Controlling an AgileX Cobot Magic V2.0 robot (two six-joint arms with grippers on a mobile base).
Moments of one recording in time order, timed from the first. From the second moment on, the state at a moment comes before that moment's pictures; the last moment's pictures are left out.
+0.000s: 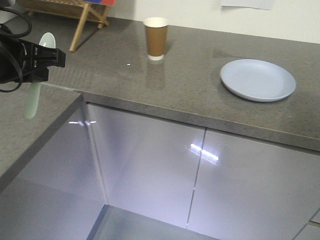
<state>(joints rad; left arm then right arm) -0.34 1.37 -1.49 0.11 1.06 -0.36 -0.35 0.83 -1.09 0.13 0.95 -0.14</state>
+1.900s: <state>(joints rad) -0.34 1.37 -1.49 0.11 1.06 -0.36 -0.35 0.83 -1.09 0.13 0.95 -0.14</state>
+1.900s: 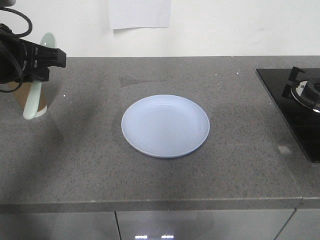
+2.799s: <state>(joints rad) -0.34 1.37 -1.49 0.11 1.06 -0.36 -0.35 0.83 -1.09 0.13 0.95 -0.14</state>
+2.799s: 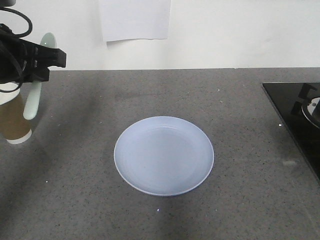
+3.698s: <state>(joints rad) -0.34 1.37 -1.49 0.11 1.06 -0.36 -0.35 0.83 -1.09 0.13 0.95 -0.14</state>
